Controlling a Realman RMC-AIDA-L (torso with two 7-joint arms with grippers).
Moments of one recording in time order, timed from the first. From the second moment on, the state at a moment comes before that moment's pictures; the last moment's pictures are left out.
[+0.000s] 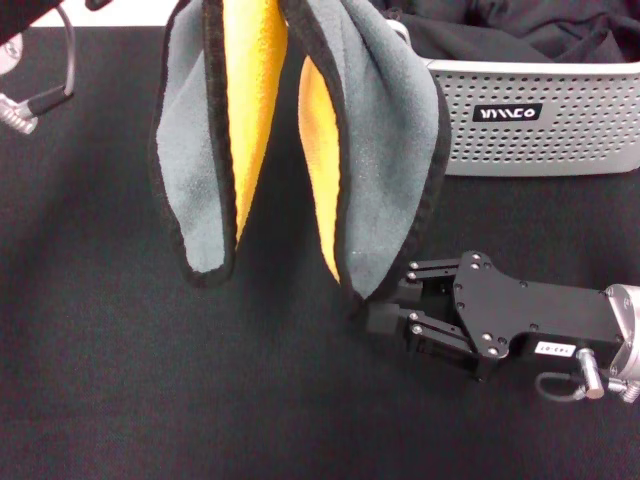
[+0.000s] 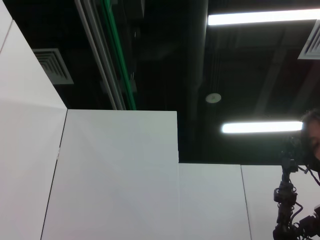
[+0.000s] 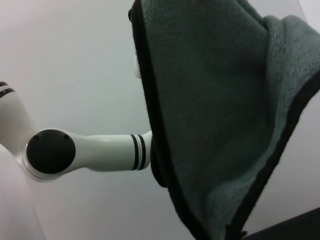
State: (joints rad) left arm -0.55 -2.09 0.82 0.78 1.11 1.99 -1.50; right arm 0.54 2.03 -1.76 -0.30 2.29 1.68 -2.11
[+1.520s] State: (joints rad) left arm -0.55 -2.09 0.83 0.76 1.11 1.99 -1.50; right arm 0.58 2.03 -1.81 -0.31 2.31 1.65 -2.11
